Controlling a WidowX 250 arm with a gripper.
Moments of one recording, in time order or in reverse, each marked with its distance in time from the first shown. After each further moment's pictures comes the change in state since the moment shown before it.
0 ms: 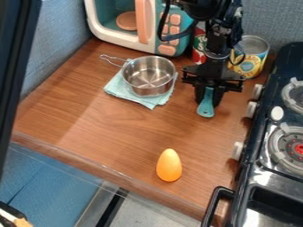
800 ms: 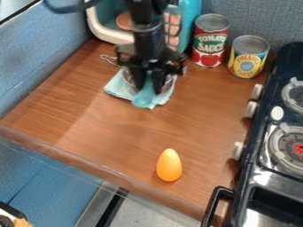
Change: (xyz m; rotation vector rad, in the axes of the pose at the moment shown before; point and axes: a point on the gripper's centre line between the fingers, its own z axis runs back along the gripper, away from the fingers) arm -0.067 0.086 0.085 -0.067 -0.083 -0.048
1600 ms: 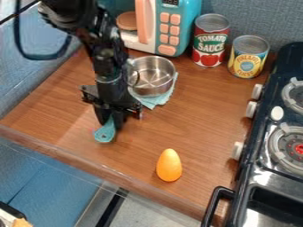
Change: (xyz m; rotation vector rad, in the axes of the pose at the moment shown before) arm -0.030 0.059 -0.071 0.098 0.045 -0.058
